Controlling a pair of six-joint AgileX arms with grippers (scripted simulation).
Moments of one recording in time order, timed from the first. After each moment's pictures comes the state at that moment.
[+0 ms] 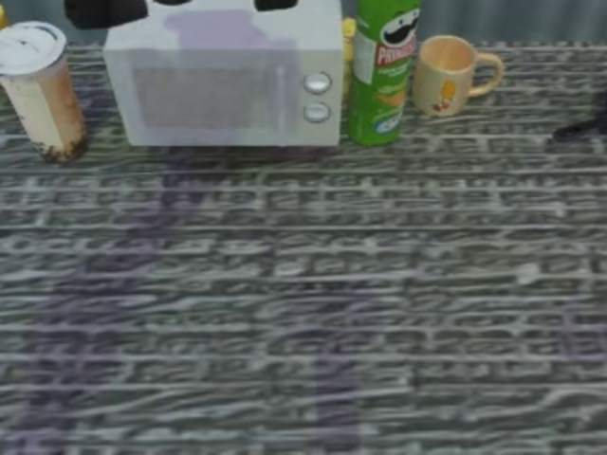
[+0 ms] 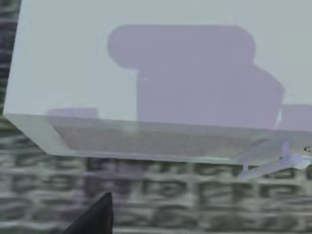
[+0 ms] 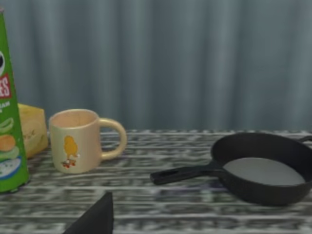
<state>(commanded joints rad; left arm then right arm) -0.51 1.83 1.89 -0.98 -0.25 -0.46 0.00 0.00 0.00 0.00 0.00 0.00</state>
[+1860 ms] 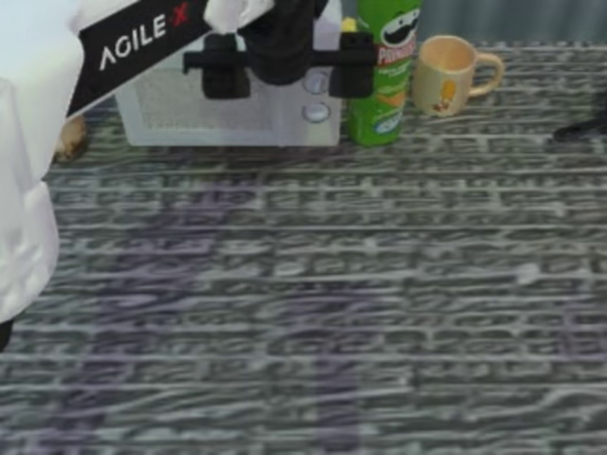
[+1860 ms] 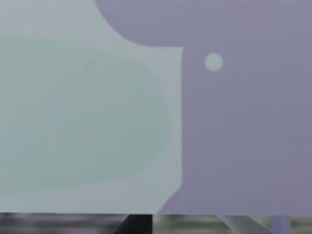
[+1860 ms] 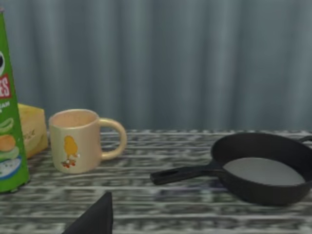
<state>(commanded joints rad) -0.55 2.26 2.09 -0.94 -0.27 -0.49 0.00 0.00 0.00 0.00 0.00 0.00</state>
